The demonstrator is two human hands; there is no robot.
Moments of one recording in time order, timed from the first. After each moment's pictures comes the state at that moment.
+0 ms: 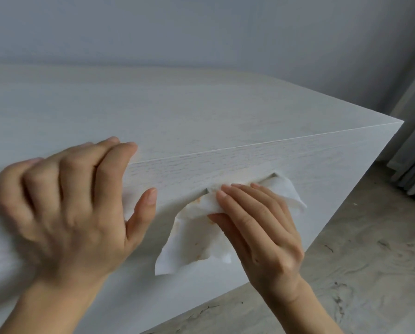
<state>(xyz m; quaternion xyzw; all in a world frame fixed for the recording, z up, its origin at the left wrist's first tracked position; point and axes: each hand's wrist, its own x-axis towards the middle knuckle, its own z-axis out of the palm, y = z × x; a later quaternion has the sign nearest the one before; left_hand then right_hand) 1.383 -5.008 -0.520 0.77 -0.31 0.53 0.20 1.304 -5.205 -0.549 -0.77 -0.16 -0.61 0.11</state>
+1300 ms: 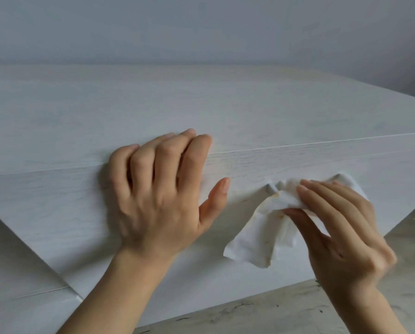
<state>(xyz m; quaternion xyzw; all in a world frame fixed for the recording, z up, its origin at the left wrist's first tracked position) 1.380 -5.013 -0.514 0.76 -0.20 0.62 0.05 1.303 -5.214 -0.552 -0.76 -0.14 -0.62 0.10</state>
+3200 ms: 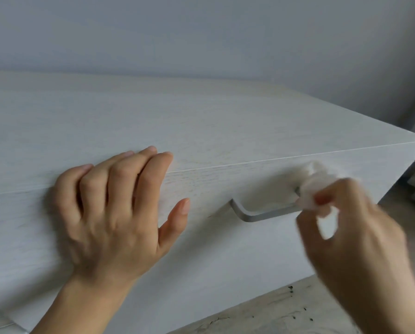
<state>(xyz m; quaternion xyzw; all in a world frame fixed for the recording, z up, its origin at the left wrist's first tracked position) 1.382 -5.010 -0.517 0.75 -0.23 0.61 0.07 1.268 -5.222 -0.496 -0.87 0.09 -0.48 0.06</state>
